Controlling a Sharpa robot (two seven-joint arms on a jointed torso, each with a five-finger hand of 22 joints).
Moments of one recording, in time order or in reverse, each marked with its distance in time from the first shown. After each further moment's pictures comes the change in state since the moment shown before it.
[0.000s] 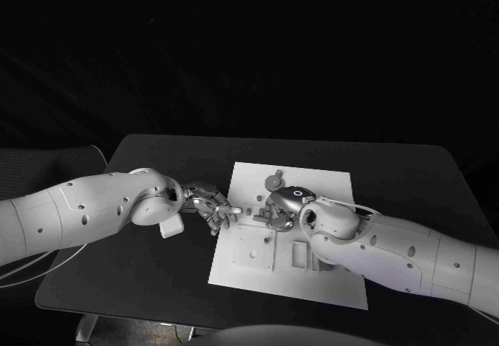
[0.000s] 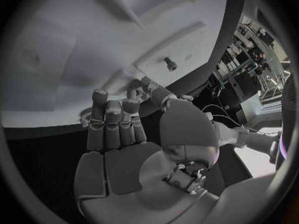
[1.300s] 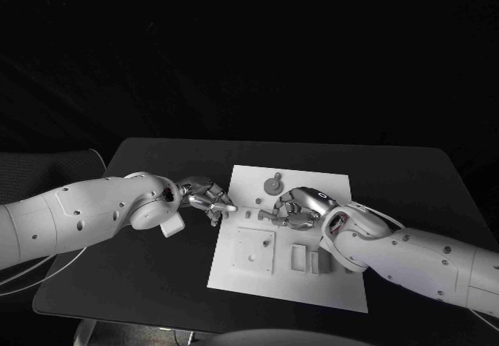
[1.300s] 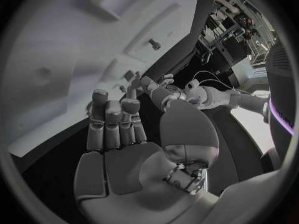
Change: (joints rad) left arm 0.000 -0.014 0.000 0.007 -0.028 -0.157 0.101; left_hand 0.223 -0.077 -0.018 -0.001 0.000 0.000 0.000 0.001 -0.004 -0.004 0.003 -0.008 0.002 -0.004 0.011 -0.012 0.007 0.001 0.004 0.010 -0.023 0.006; right arm -0.014 -0.135 0.006 0.046 0.350 -0.204 0.270; right_hand -0.011 0.010 0.000 -0.011 0.004 0.014 0.000 0.002 0.001 0.011 -0.003 0.000 -0.005 0.009 -0.006 0.000 -0.005 0.000 0.007 -0.007 0.004 0.000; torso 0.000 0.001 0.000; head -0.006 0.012
